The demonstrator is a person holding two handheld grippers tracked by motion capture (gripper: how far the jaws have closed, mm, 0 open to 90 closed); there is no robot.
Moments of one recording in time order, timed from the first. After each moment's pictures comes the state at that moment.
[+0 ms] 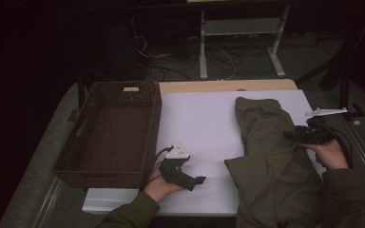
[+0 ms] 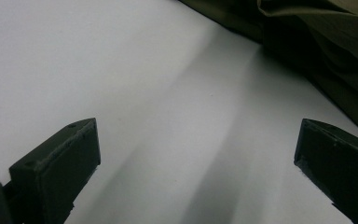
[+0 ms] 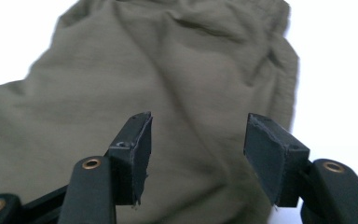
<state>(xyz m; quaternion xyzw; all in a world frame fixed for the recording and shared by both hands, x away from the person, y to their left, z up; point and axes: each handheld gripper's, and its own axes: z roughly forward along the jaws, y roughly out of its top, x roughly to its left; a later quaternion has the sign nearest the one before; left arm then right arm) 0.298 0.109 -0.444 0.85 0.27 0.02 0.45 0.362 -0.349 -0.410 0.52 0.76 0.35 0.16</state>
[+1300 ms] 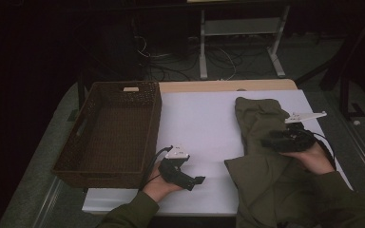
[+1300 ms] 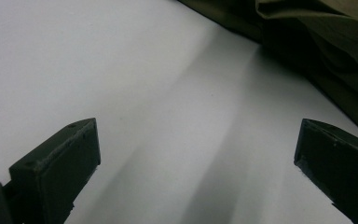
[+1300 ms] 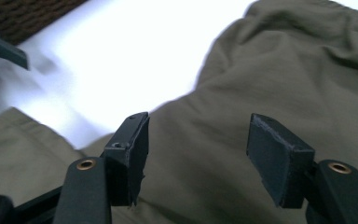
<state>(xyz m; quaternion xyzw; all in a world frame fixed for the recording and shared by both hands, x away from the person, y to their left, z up) 0.298 0.110 -0.443 0.85 0.27 0.02 0.45 0.337 -0.283 -0.392 0.42 0.80 0.41 0.09</state>
